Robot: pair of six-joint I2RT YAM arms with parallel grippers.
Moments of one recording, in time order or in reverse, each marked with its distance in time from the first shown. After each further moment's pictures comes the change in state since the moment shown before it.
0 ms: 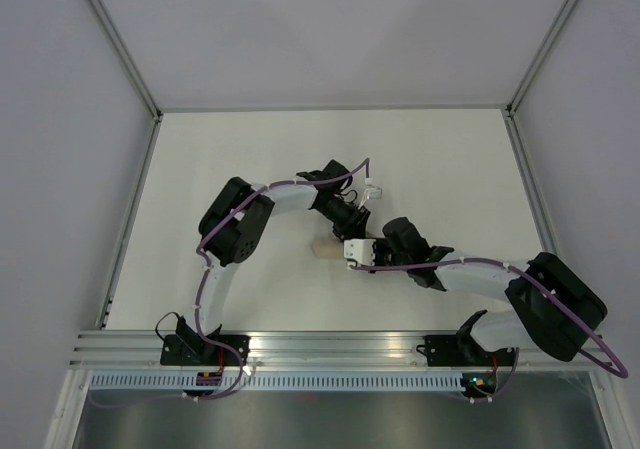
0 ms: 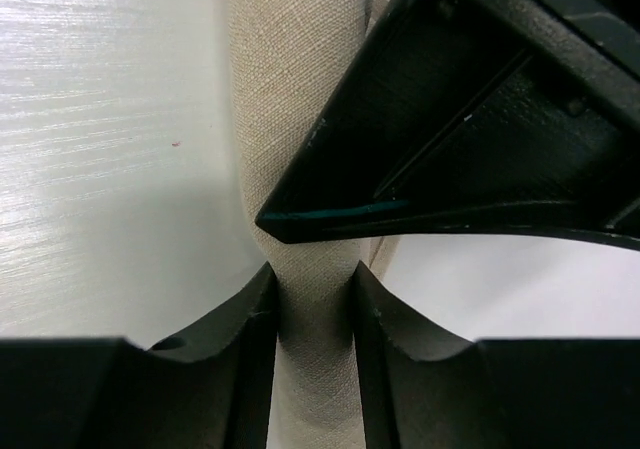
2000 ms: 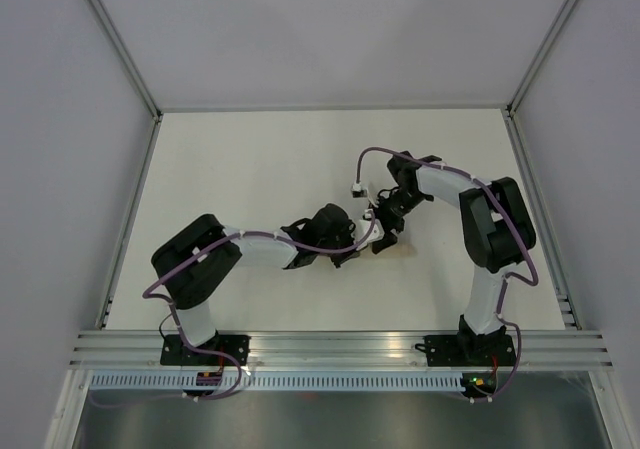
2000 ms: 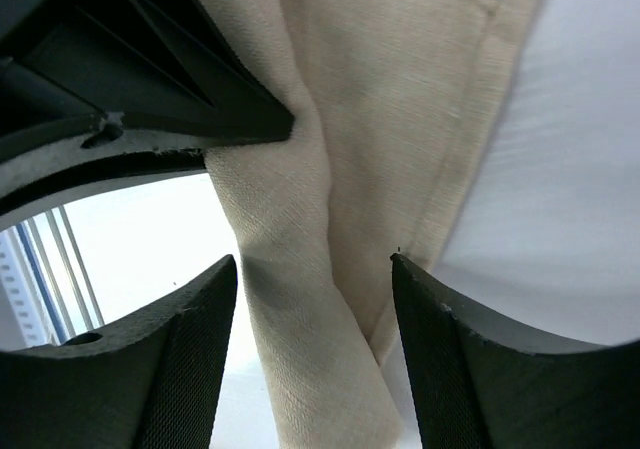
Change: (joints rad) left arm -0.243 -0.437 -0.628 0.699 -0.750 0.154; right arm -0.359 0.601 0.832 -1.046 -0.626 0.062
